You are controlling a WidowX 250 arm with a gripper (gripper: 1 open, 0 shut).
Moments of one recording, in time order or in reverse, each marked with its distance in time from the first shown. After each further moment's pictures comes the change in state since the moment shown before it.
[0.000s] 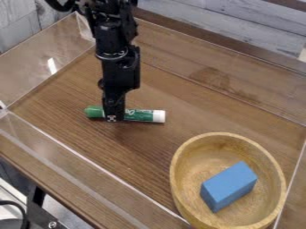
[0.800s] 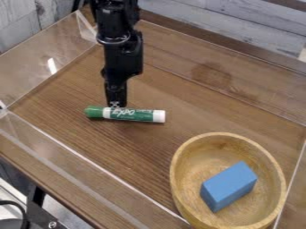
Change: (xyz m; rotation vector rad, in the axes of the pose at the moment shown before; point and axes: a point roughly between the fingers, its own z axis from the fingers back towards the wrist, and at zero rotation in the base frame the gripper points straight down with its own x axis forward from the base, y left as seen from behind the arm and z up) arm 0.004 0.003 0.016 -0.021 0.005 0.010
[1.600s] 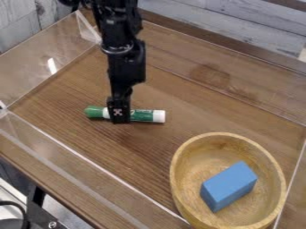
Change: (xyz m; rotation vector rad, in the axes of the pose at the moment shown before) arm 0.006 0.007 -0.017 0.018 -0.020 -0.031
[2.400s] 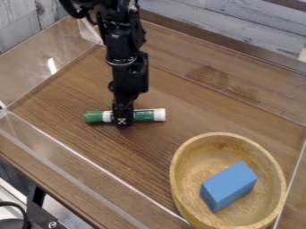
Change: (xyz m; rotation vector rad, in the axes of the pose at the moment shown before) arm 0.005 -0.001 -0.016 -0.011 0.005 -0.001
